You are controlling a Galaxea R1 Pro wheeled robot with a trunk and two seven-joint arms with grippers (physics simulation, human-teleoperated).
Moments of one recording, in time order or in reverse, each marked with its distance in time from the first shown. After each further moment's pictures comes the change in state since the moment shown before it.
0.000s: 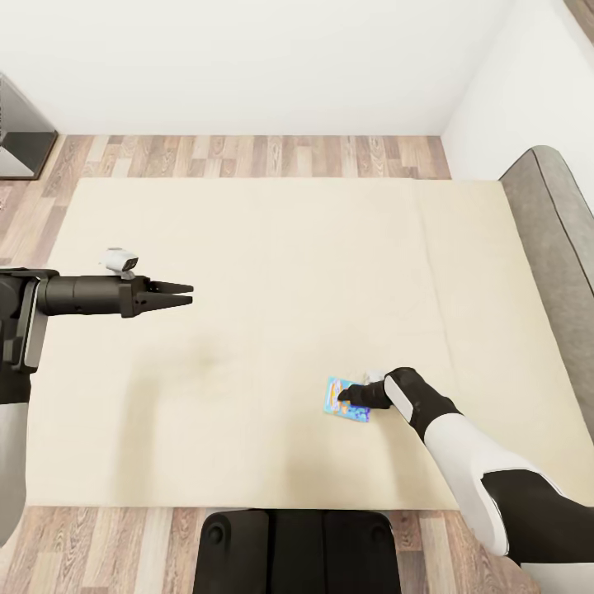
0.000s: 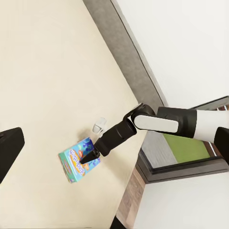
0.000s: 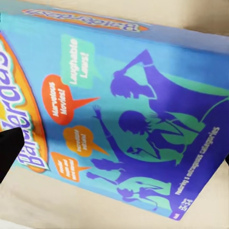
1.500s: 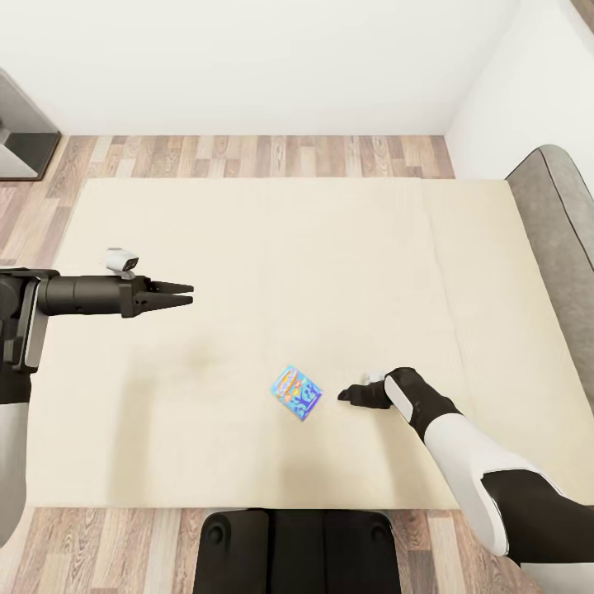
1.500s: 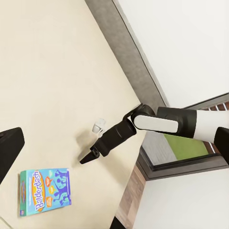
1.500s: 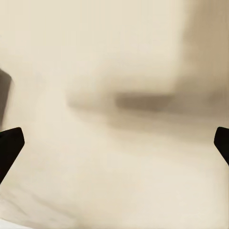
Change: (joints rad) left arm 0.000 -0.001 0.000 0.000 0.000 0.000 0.000; right arm 0.000 0.000 0.000 0.000 0.001 -0.001 0.000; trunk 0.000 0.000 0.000
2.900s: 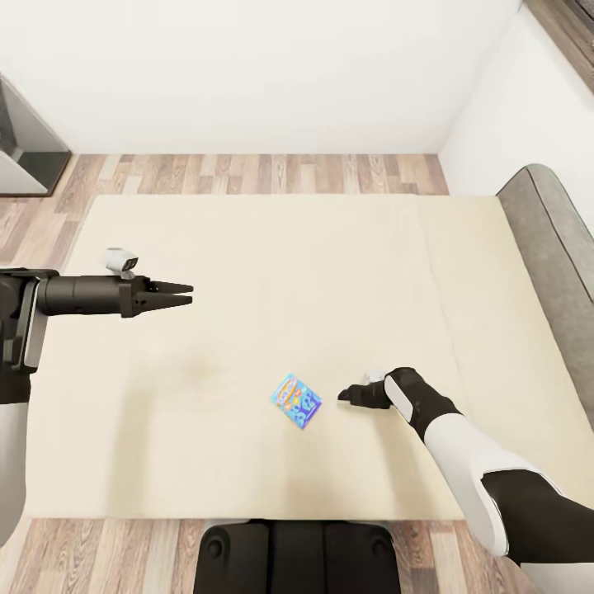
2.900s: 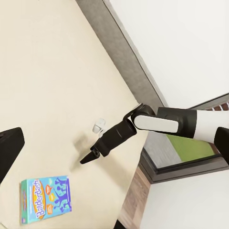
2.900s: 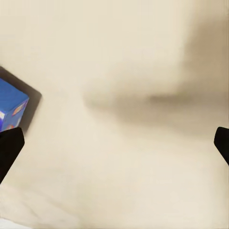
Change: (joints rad) left arm 0.000 0.001 0.001 0.000 0.000 0.000 0.000; right arm 0.000 0.000 0.000 0.000 0.000 0.000 0.000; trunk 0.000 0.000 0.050
